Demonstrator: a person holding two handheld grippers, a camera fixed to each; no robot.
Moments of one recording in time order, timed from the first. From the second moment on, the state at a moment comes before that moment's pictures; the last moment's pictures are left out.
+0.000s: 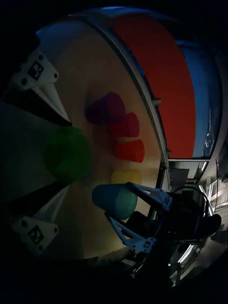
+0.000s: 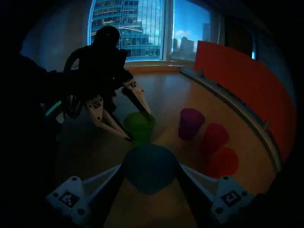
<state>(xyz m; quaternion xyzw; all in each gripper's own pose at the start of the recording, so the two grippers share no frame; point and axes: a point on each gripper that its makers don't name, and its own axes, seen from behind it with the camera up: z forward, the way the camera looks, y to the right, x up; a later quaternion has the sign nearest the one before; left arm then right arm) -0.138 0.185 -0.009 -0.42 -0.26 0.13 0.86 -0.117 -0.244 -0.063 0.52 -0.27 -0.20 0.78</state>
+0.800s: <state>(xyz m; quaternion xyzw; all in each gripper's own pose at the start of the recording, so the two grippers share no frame) -0.136 0.159 -0.022 -0.40 -0.27 0.14 0.87 -0.154 -0.243 -0.068 0.51 -0.28 -0.19 0.79</state>
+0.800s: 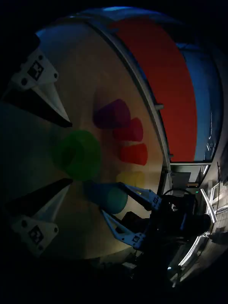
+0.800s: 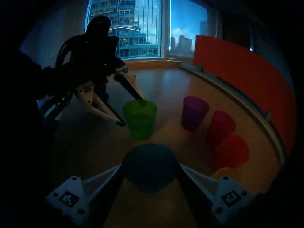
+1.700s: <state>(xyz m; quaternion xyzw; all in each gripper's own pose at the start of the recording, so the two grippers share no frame) -0.120 0.153 -0.022 -0.39 -0.26 0.12 0.88 -0.158 -0.224 -0.081 0.50 -0.28 -0.21 0.79</state>
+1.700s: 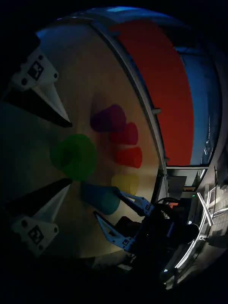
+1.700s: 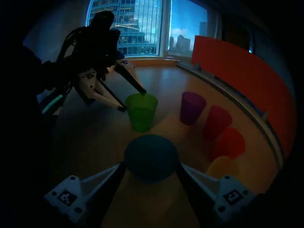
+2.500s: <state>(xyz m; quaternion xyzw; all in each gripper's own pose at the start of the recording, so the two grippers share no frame) -0.110 0.134 -0.035 -0.35 -0.25 0.11 0.90 -0.154 -0.171 -0.105 0.45 -0.27 -0.20 0.83</state>
